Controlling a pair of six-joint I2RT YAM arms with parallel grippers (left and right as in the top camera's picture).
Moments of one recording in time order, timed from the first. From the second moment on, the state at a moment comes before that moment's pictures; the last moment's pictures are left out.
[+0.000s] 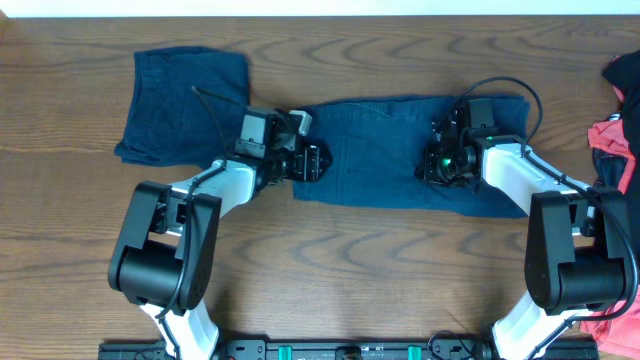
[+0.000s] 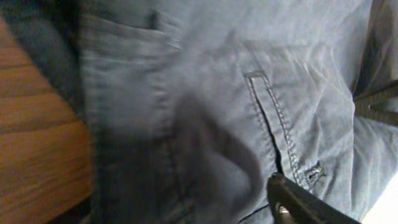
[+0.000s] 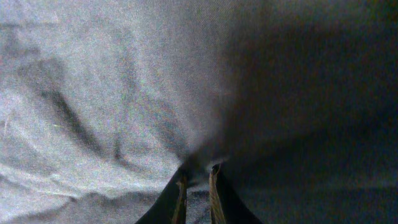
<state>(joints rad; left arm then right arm) -0.28 1.90 0.93 0.03 0.54 -0.21 0.10 1.86 1.03 -0.45 -0.36 0.26</state>
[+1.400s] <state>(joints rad) -0.56 1.56 1.36 -0.78 0.20 -0.18 -0.13 1.34 1.02 -0.63 -0.31 0.37</state>
